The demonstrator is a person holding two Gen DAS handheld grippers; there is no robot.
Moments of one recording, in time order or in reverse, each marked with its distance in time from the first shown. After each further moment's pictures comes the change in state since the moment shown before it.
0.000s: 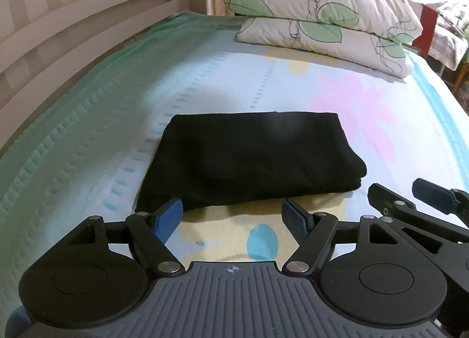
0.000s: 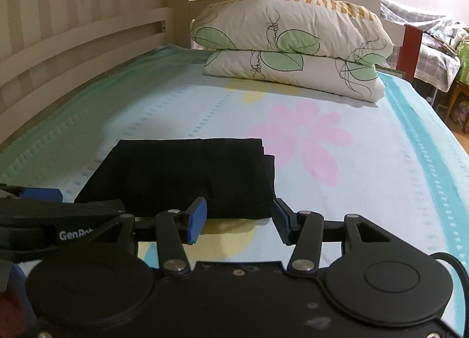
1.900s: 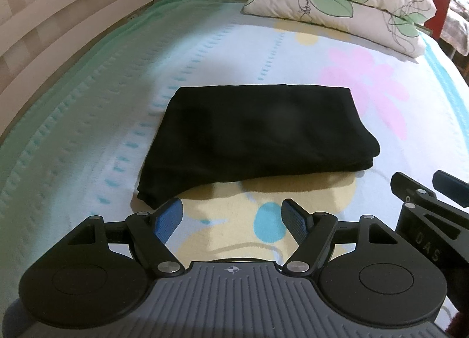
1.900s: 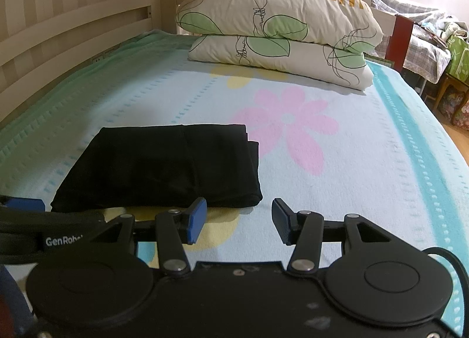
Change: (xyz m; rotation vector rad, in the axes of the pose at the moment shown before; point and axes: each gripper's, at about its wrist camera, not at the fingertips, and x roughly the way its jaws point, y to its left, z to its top) left arm 0.016 0.004 0.000 -0.002 0.114 0.025; right arm 0.011 -0.001 0.003 0.003 0.066 -0.068
